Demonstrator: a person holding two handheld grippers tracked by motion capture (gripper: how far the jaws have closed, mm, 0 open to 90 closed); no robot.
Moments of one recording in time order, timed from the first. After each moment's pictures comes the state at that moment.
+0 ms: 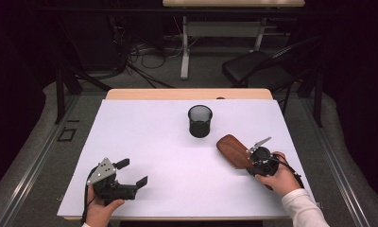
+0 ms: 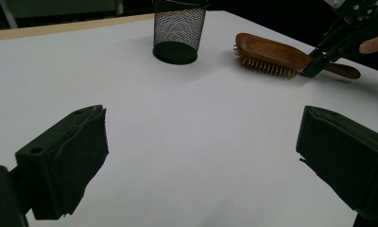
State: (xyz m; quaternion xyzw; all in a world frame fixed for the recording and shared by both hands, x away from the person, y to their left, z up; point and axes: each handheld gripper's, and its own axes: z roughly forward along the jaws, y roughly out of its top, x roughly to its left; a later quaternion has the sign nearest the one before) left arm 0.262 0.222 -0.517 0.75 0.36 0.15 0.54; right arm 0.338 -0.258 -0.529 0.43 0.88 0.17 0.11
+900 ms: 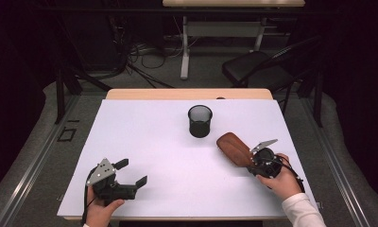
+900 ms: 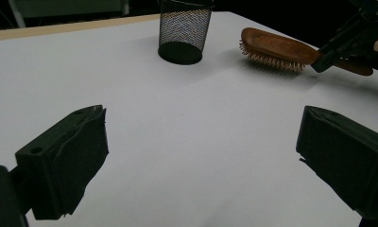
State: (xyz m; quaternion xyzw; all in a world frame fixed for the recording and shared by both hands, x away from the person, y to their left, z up) left arm 0.261 0.223 -0.517 0.75 0.36 0.16 0.54; right arm 0.328 -0.262 -0.521 0.43 0.86 0.22 0.14
